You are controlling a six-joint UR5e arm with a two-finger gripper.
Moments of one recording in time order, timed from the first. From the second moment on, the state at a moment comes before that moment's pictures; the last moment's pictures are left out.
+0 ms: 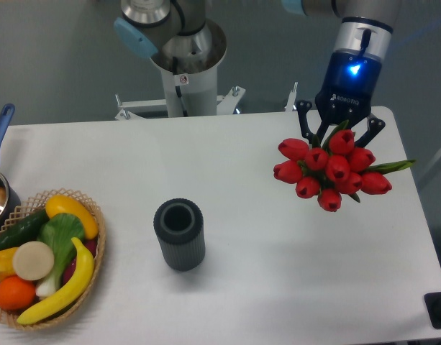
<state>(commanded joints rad) 2.90 -1.68 -1.71 -0.88 0.71 1.03</state>
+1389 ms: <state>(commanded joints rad) 2.79 -1.71 -1.76 -0.84 0.30 1.22</state>
